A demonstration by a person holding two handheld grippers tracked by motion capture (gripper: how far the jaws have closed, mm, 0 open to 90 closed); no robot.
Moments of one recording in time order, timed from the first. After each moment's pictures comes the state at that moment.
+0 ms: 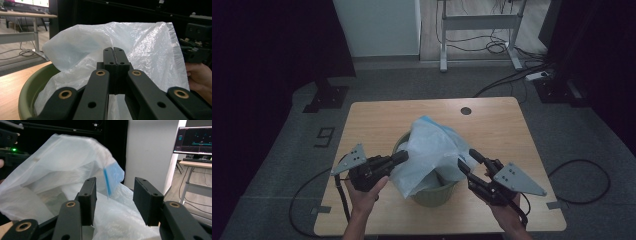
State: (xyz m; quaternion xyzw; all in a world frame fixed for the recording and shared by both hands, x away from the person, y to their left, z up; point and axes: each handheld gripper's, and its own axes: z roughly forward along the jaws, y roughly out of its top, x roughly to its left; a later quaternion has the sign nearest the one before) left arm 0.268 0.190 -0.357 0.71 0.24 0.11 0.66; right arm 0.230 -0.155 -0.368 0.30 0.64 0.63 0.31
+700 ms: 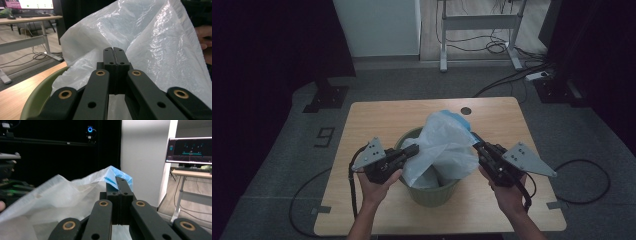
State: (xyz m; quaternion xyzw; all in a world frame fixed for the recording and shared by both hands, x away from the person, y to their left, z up) left arm 0.288 0.157 -0.354 0.74 0.22 0.17 0.62; right arm 0.252 -0.163 -0.330 0.31 0.61 0.65 0.33
